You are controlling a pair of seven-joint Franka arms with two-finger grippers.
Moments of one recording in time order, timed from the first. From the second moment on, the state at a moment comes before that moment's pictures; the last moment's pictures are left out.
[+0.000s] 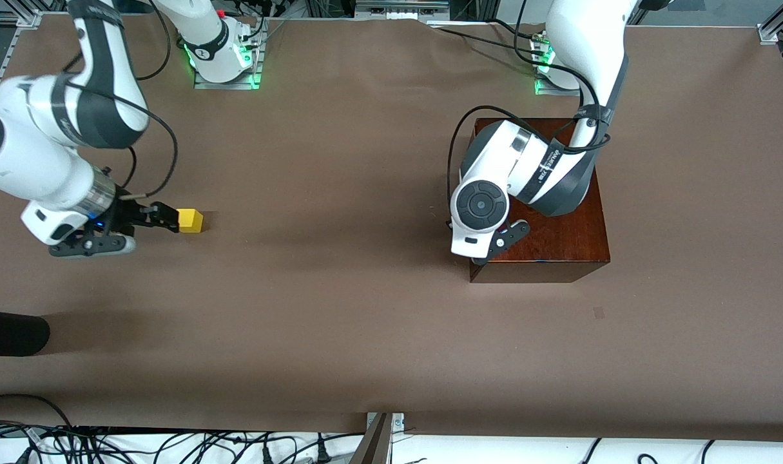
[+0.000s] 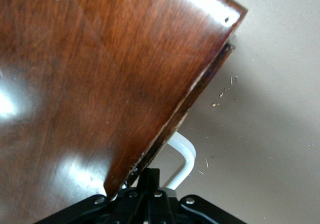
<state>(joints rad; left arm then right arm) -0.56 0.67 0.03 -1.28 -0.10 1.58 -1.13 0.38 0.20 -0.34 -1.80 0.11 2.02 -0.09</state>
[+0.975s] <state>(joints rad) -0.46 0.45 -0.03 -1.27 -0.13 1.52 -0.99 0.18 -0.05 -0.20 -1.74 -0.01 1.68 -0.05</state>
